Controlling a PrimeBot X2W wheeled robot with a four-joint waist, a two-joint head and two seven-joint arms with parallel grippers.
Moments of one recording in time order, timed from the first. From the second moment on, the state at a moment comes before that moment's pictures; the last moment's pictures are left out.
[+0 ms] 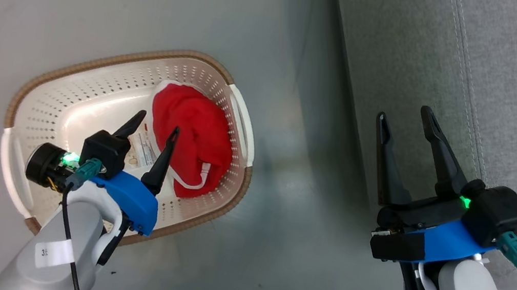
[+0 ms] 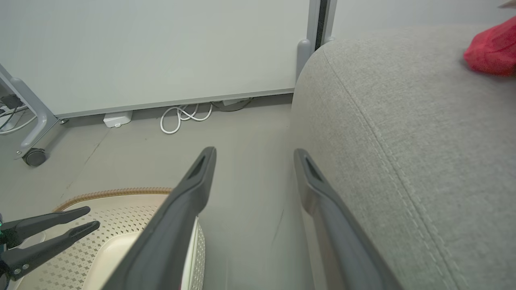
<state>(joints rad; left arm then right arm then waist) -0.53 0.21 -0.44 0.71 -0.30 -0.13 -0.26 -0.36 -0.05 0.15 0.14 0.16 0.13 -0.25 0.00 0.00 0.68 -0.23</state>
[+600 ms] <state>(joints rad) -0.67 0.30 -0.53 0.88 -0.35 -0.13 -0.25 -0.44 -0.05 0.26 0.08 0.29 0.13 -0.26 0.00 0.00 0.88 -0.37</state>
